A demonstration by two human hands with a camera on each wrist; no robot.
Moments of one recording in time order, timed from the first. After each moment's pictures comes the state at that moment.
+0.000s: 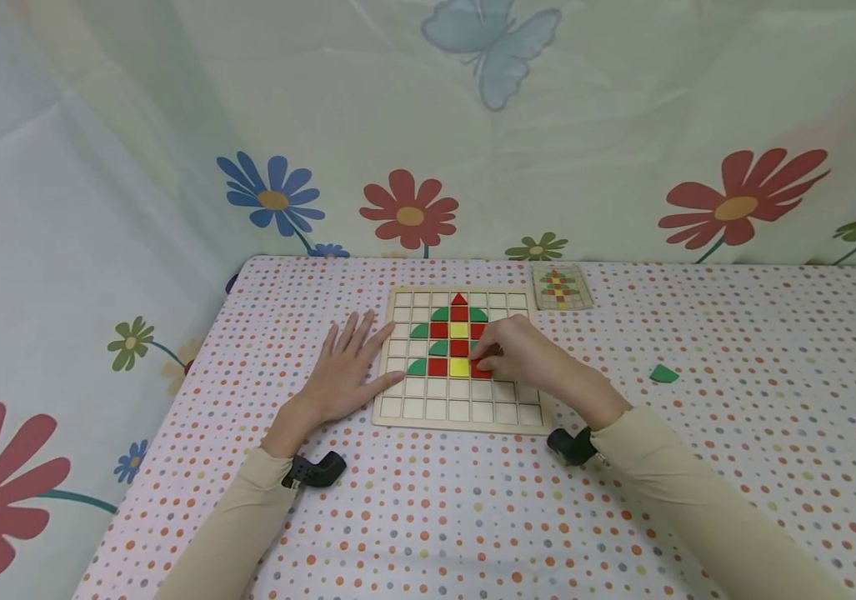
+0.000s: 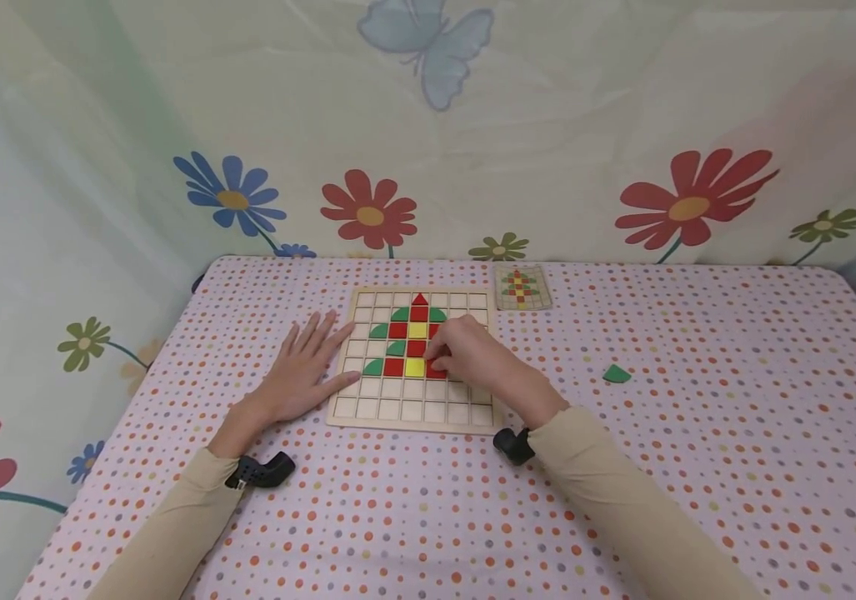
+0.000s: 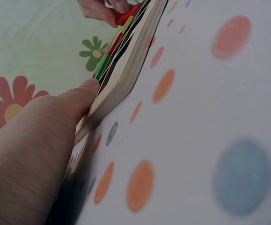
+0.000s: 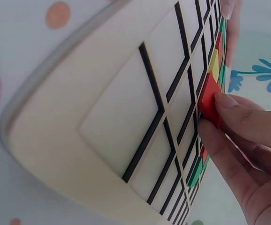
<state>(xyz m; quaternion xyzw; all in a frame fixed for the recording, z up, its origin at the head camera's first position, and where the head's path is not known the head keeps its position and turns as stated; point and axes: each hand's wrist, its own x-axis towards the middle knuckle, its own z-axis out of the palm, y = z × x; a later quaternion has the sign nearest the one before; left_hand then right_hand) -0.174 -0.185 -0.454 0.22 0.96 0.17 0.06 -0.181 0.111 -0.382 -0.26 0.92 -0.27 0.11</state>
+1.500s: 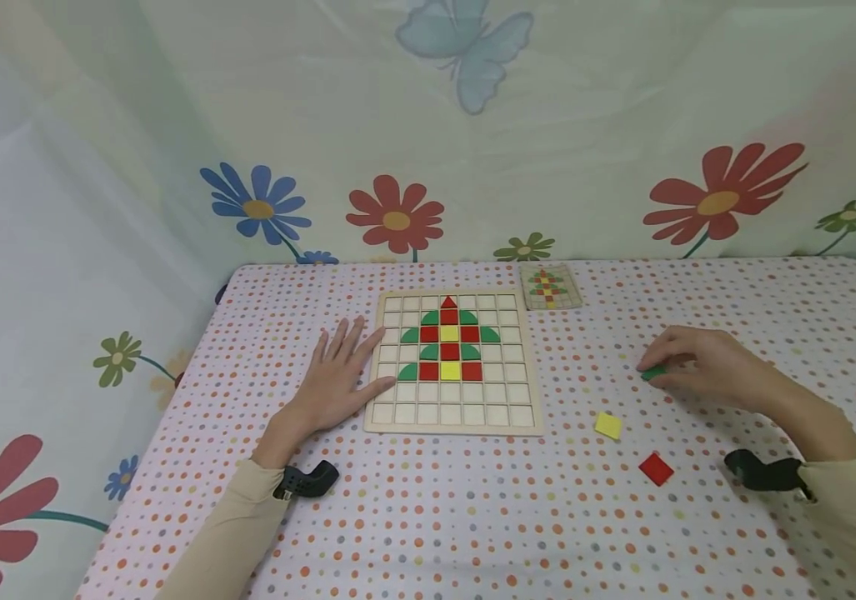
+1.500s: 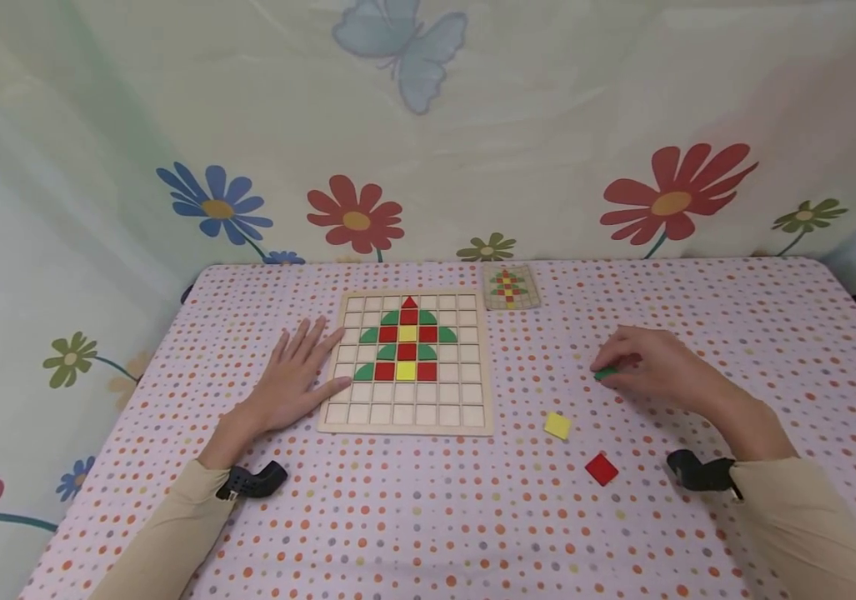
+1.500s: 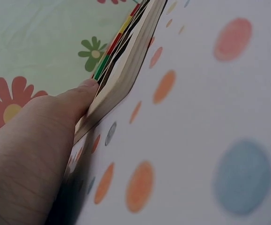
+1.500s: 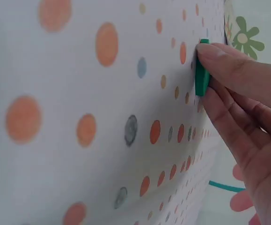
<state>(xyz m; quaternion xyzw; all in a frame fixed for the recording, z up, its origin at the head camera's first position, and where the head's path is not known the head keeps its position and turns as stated) -0.172 -0.186 -0.454 0.22 0.96 0.17 0.06 -0.141 0.317 -0.386 -0.19 0.96 -0.19 0.05</state>
